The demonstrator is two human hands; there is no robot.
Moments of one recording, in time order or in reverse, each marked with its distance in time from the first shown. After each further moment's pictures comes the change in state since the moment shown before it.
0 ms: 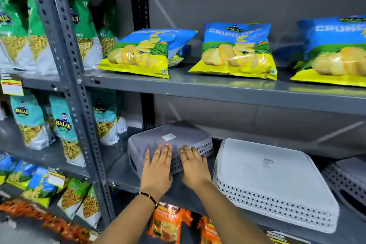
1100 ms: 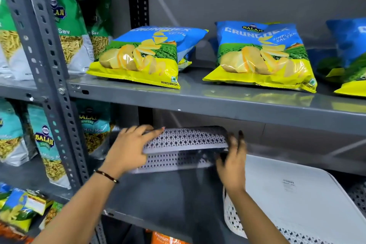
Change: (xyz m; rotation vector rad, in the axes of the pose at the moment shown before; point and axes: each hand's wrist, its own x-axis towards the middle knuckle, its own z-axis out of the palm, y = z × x) left_hand 0.089 -0.105 -0.075 -0.035 0.114 0.183; right_hand 0.057 0.069 -0.012 0.415 0.813 0.209
